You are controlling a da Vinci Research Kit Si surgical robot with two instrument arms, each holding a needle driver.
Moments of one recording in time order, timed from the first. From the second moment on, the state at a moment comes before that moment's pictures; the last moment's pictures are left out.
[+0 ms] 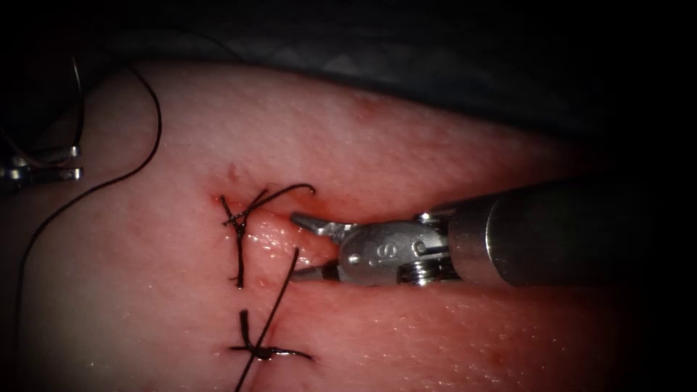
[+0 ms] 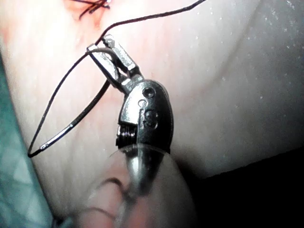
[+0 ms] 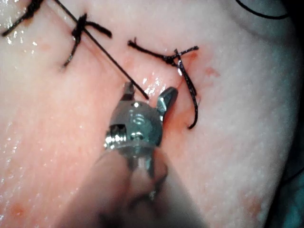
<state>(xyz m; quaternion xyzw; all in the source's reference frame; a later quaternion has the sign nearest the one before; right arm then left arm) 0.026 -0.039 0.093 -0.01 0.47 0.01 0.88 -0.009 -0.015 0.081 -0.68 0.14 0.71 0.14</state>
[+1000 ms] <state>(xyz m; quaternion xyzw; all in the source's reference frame) 0.026 -0.042 0.087 0.08 0.48 -0.07 0.87 -0.009 -0.015 0.081 -0.68 0.14 0.71 0.14</state>
